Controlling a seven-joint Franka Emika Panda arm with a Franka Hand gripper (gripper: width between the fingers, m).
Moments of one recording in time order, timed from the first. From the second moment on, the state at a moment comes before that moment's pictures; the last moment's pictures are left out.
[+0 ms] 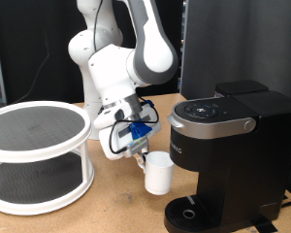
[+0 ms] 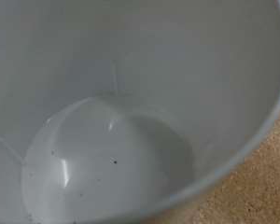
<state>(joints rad) 0.92 -0.04 -0.73 -2.71 1.71 2.97 -1.40</state>
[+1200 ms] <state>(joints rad) 0.92 0.09 -0.67 -2.56 1.87 2.93 -1.42</state>
